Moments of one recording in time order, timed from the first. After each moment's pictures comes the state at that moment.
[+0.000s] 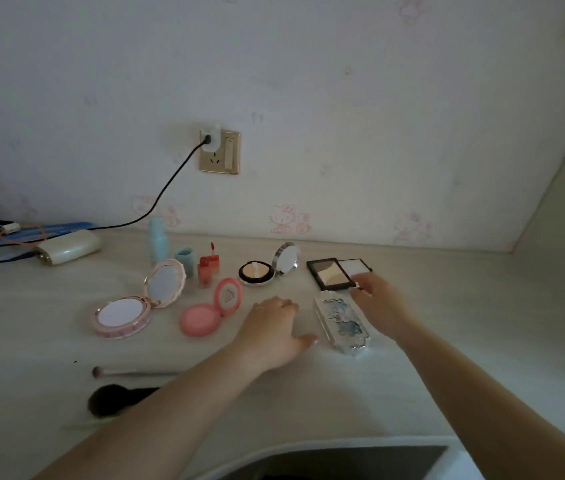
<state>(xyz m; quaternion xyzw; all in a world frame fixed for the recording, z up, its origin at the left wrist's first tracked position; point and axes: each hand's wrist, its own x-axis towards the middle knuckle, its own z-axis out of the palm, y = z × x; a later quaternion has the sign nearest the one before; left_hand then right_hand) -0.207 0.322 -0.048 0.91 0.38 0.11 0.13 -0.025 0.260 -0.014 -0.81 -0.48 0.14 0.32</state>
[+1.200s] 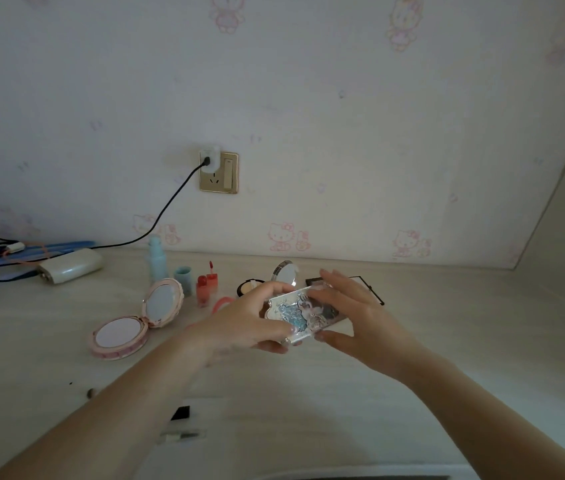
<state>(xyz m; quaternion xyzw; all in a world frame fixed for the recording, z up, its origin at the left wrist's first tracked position) -0.243 0.321 0.012 0.71 0.27 0.21 0.61 -0.041 0.238 0.000 -0.61 -0.75 -0.03 0.26</state>
